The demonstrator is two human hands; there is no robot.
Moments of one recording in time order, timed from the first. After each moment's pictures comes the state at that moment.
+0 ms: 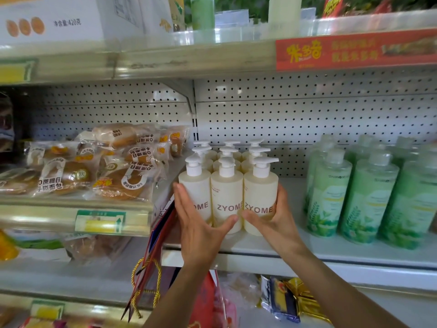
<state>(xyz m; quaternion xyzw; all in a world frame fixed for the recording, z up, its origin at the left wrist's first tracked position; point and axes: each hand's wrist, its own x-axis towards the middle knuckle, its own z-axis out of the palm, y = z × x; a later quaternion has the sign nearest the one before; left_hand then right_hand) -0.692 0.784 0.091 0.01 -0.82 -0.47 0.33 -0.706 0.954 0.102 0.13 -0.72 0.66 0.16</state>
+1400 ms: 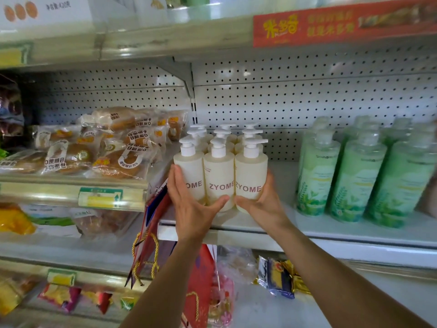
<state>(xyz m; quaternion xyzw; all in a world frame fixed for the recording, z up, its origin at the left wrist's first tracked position) -0.698 0.785 0.079 0.00 -0.80 -0.42 0.43 -0.707 0.955 0.099 0.13 -0.74 0.65 0.13</state>
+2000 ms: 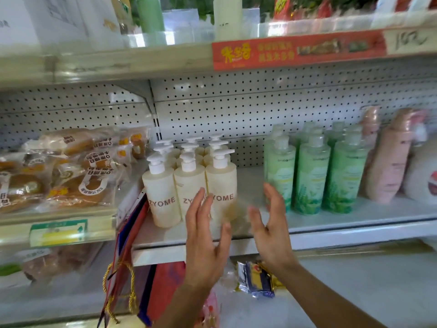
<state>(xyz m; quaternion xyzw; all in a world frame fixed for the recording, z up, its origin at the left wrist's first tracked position) -0.644 0.840 0.078 -0.24 -0.77 -0.46 0.38 -0.639 0.984 0.088 0.04 -0.78 0.55 0.31</state>
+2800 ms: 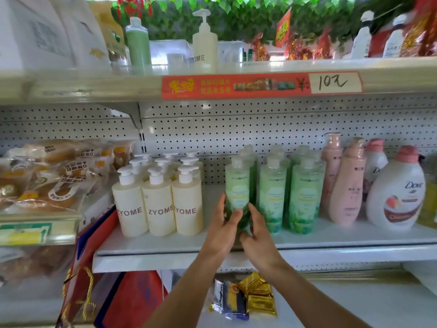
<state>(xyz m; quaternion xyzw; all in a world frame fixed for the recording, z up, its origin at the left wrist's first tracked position) -0.676 0.963 0.110 -0.15 -0.70 -0.70 0.06 -0.638 1.064 0.103 0.03 -0.81 0.58 0.11</state>
